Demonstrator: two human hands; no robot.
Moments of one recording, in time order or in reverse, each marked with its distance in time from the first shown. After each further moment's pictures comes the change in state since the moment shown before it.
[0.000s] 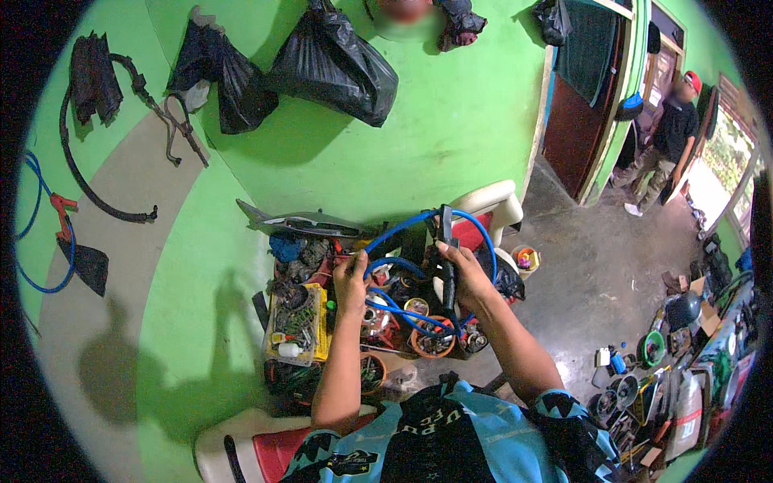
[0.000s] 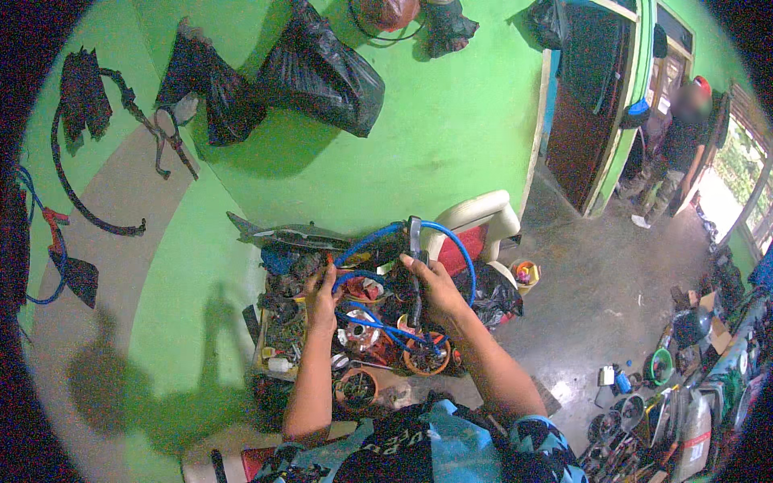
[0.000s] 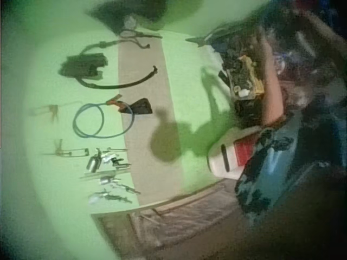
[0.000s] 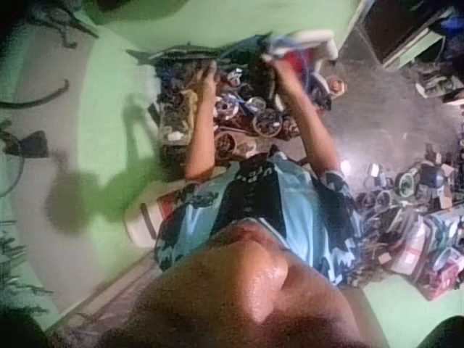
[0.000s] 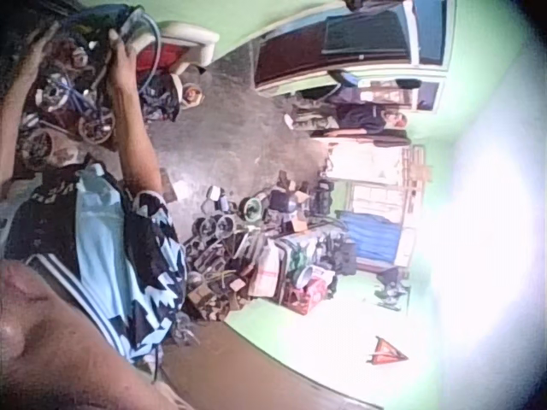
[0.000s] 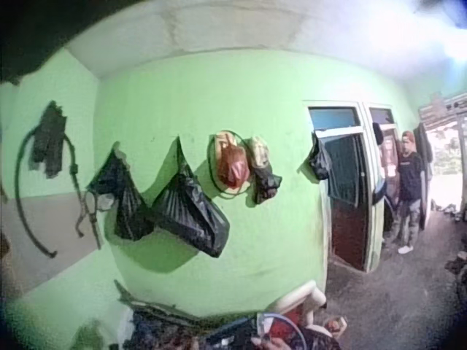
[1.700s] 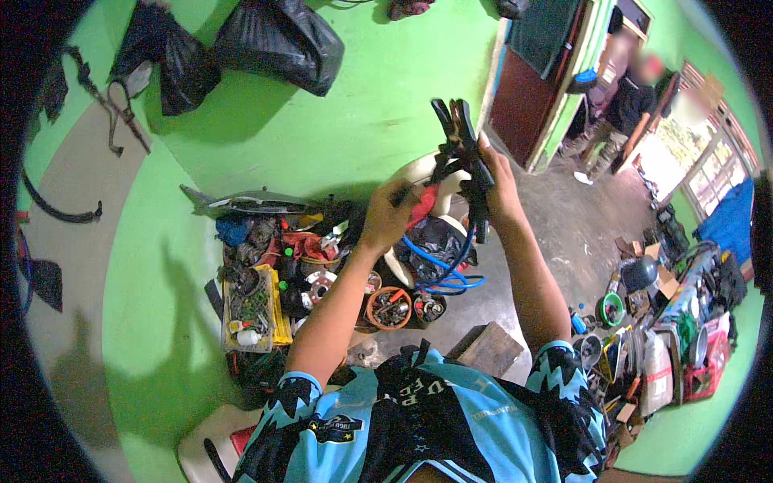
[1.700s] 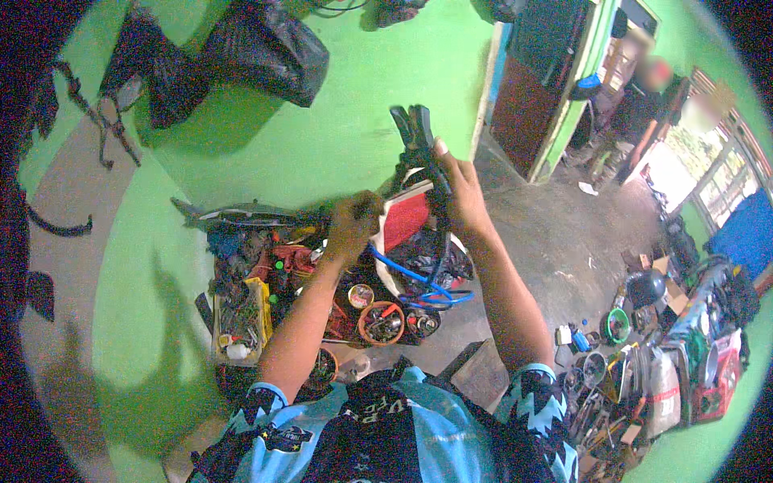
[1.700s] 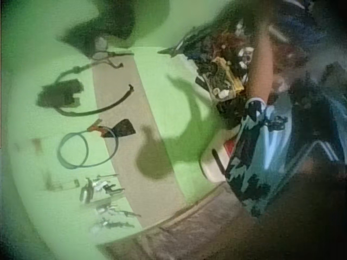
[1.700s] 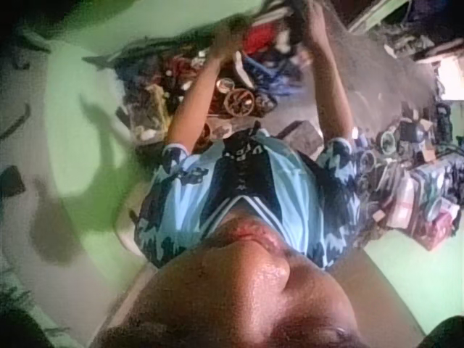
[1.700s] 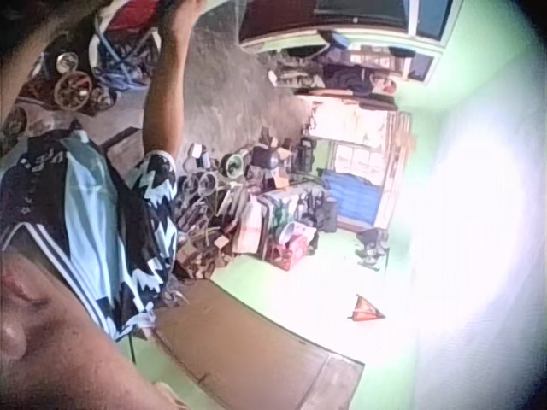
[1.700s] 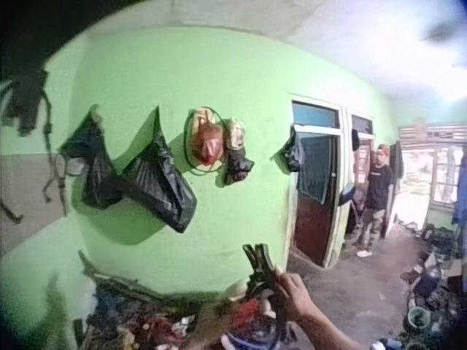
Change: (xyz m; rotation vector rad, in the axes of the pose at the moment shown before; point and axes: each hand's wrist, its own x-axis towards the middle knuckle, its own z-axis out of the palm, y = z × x) left_hand -0.005 0.044 0.136 0.111 -0.680 0.126; right_hand -0.022 -0.128 -0.026 -0.490 0.172 -0.429
